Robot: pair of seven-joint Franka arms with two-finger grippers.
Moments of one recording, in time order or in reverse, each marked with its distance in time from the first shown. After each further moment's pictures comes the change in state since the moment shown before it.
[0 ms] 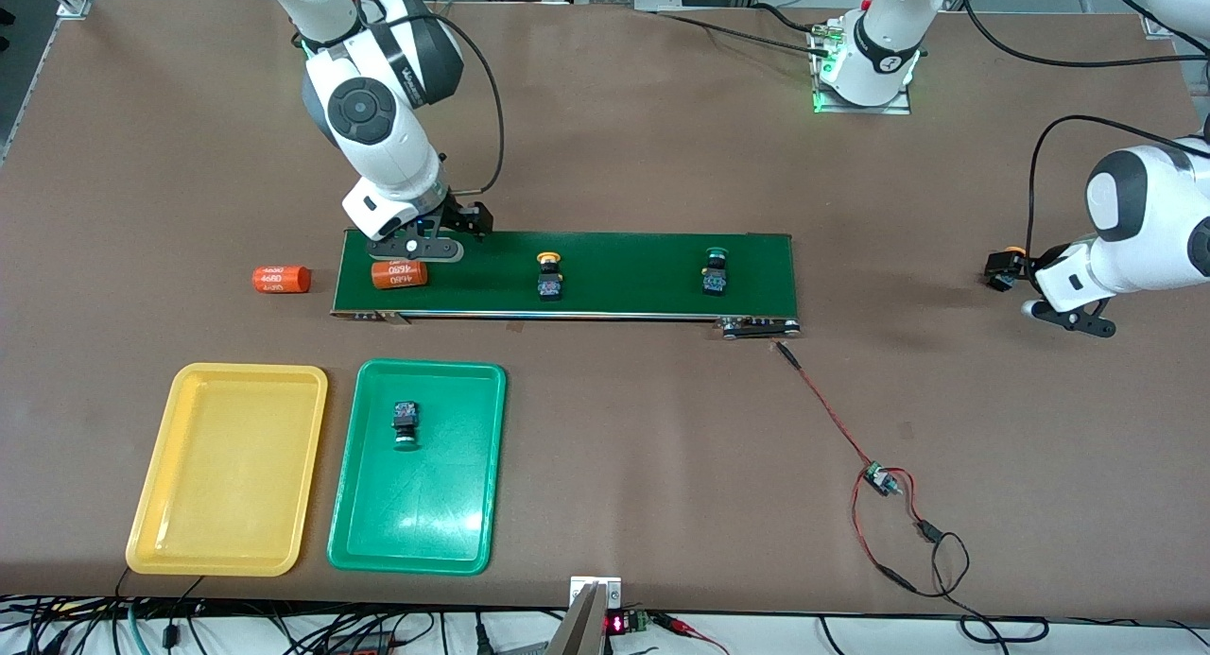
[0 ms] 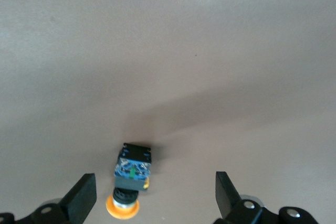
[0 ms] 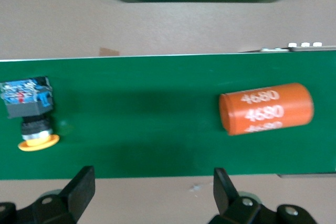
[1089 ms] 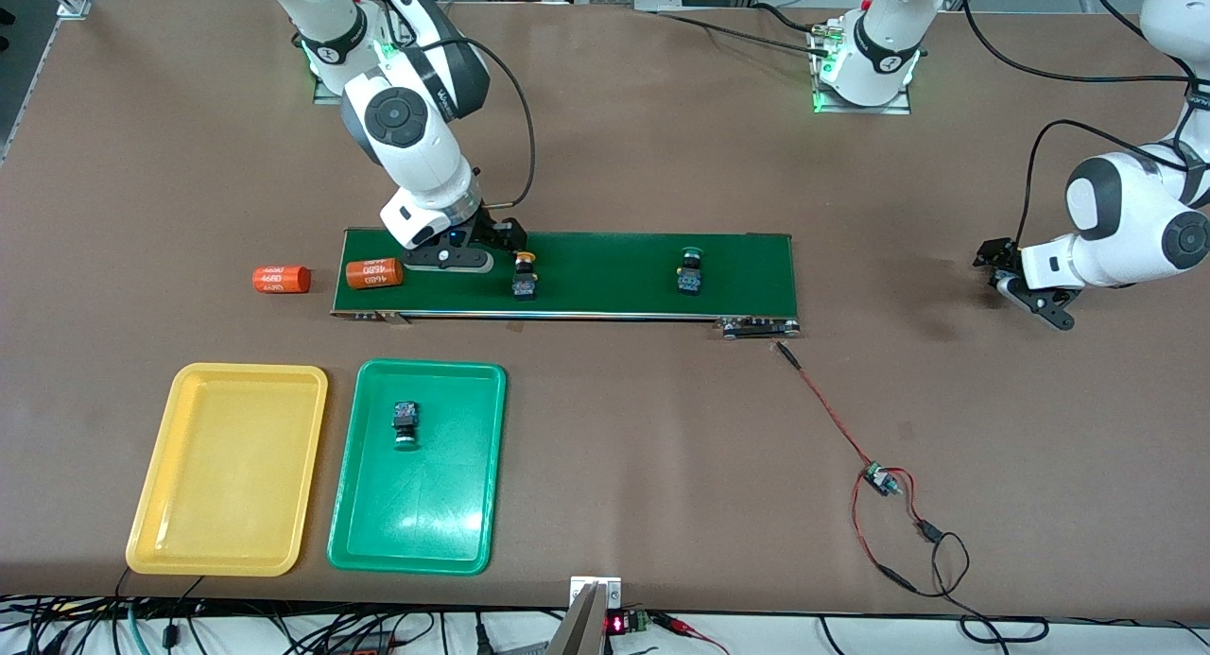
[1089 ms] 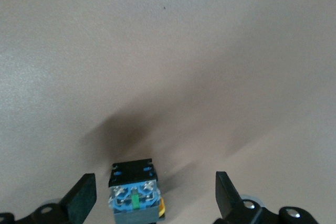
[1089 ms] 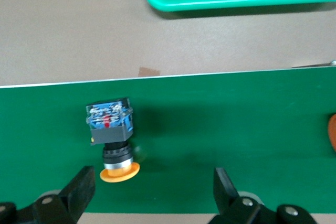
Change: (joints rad) left arm 0.075 0.058 -0.001 -0.094 0.004 0.163 0.380; right arm 0.054 0.084 -0.001 0.000 -0.002 0.191 0.075
